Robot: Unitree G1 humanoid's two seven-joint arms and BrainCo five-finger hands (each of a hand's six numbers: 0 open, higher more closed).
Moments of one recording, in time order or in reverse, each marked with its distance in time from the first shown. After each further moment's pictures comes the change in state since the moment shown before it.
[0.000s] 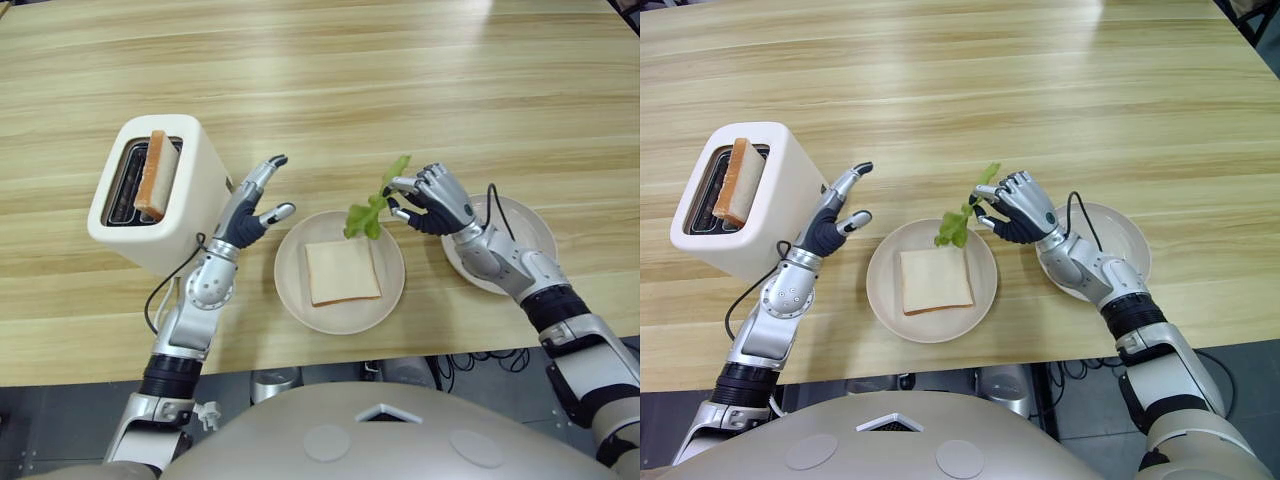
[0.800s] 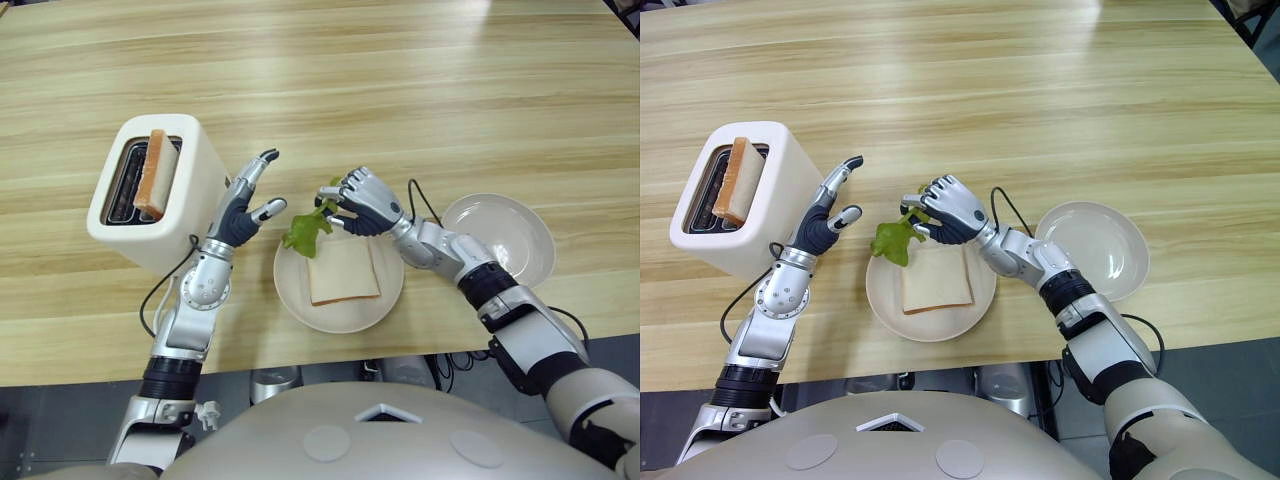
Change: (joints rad) left arm 0.008 -0.033 -0.004 -0.010 -0.013 -0.012 -0.002; right arm -0.174 0.252 0.149 0.203 -0.125 0.010 -0.021
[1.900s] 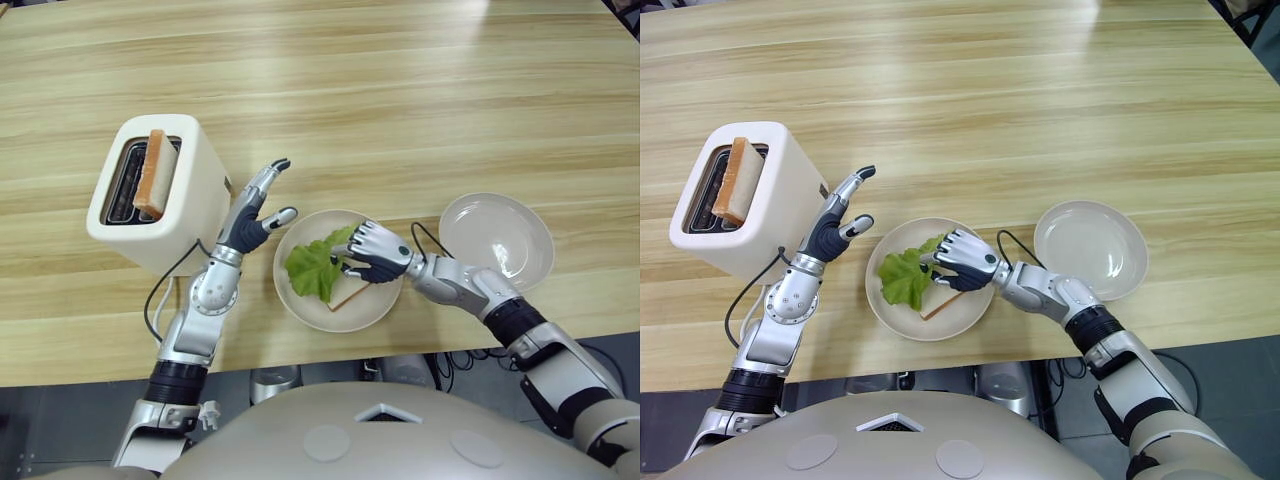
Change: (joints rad) left arm 0.019 -0.011 -0.020 0.000 0.027 -0.001 0.002; right arm 0.209 -0.164 0.025 -0.215 0.034 -0.020 0.247
